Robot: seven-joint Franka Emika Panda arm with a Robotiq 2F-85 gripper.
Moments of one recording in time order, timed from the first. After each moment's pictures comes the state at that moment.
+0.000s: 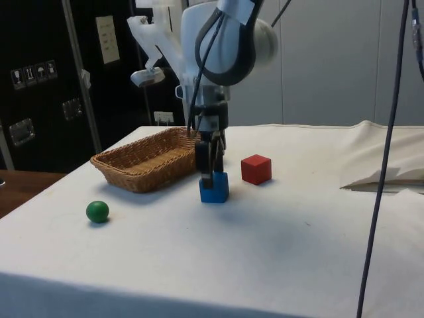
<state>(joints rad) 0.24 0.31 -0.18 -2.40 0.26 2.73 -0.25</state>
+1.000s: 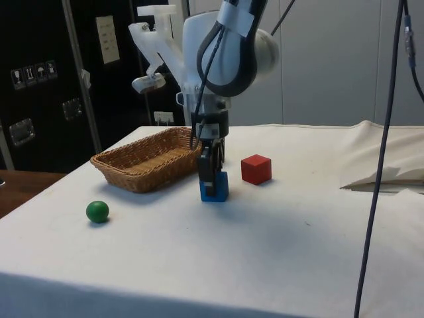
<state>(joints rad) 0.24 0.36 -0.18 -2.39 0.26 2.78 -0.25</state>
